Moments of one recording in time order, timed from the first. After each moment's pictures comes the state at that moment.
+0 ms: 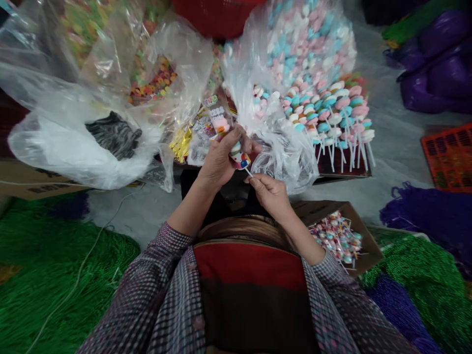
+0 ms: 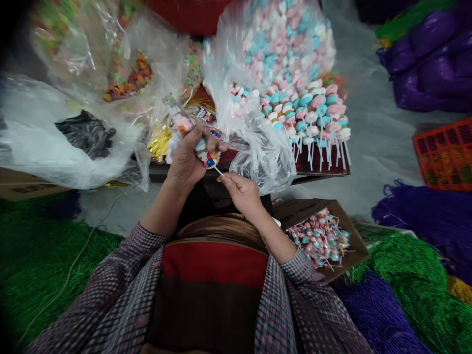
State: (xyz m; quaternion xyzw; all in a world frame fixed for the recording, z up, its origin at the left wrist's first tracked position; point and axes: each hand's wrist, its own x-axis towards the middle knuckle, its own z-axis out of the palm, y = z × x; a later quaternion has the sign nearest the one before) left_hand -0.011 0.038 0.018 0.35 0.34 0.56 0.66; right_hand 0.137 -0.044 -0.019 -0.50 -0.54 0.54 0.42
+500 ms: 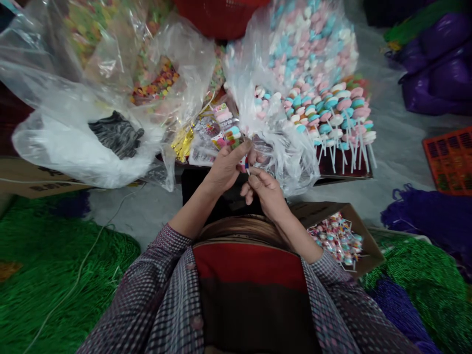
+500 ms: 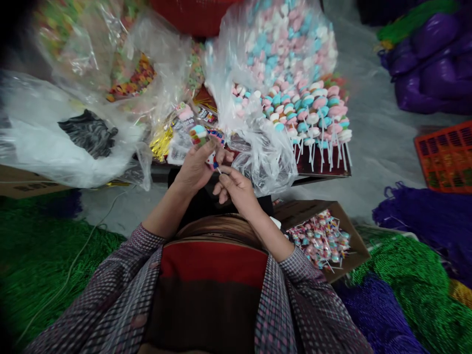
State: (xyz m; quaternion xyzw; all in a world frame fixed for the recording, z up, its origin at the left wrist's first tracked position) left_hand -0.002 0.025 0.004 0.36 0.31 0.52 0.71; right_hand 0.116 -0.040 -0.013 -0.44 -0.38 0.67 0.46
